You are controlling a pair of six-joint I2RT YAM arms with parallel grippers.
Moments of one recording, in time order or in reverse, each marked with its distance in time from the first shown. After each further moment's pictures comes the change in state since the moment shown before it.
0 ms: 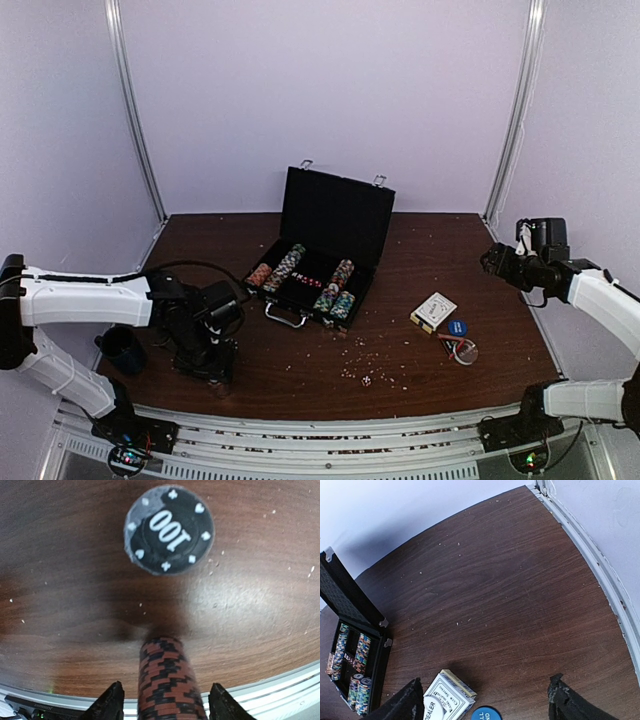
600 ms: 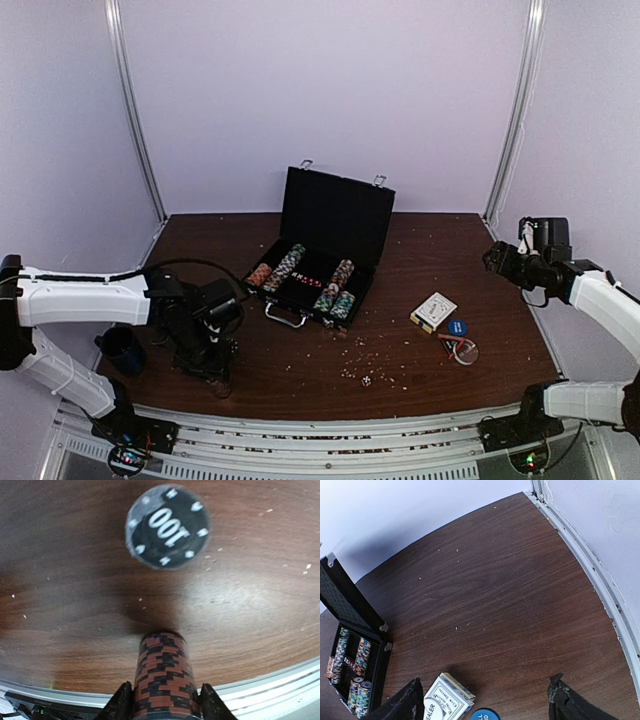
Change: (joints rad) left arm -0.005 -0.010 0.014 -0.025 0.004 -0.011; right arm 0.000 -0.023 0.000 0.000 0.022 0.000
